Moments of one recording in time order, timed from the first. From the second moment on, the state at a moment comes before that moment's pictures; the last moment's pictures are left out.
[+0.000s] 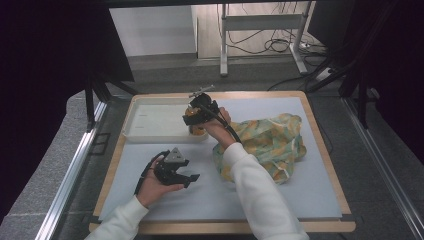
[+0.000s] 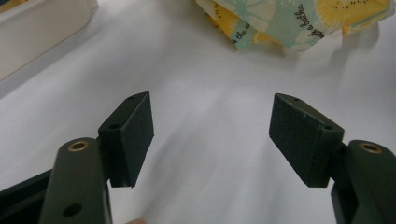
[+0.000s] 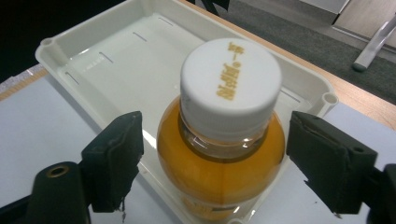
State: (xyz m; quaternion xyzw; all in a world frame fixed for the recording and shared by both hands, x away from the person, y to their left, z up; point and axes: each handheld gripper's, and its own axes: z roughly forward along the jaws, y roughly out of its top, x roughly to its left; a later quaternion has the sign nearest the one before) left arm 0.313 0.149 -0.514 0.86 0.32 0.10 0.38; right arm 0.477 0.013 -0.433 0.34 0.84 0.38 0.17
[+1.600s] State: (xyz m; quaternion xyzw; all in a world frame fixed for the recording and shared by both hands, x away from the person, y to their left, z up) left arm 0.305 0.160 -0.515 0.85 0.34 0.11 0.38; right arm 0.386 -0.102 -0.389 0.31 0.81 0.46 0.18
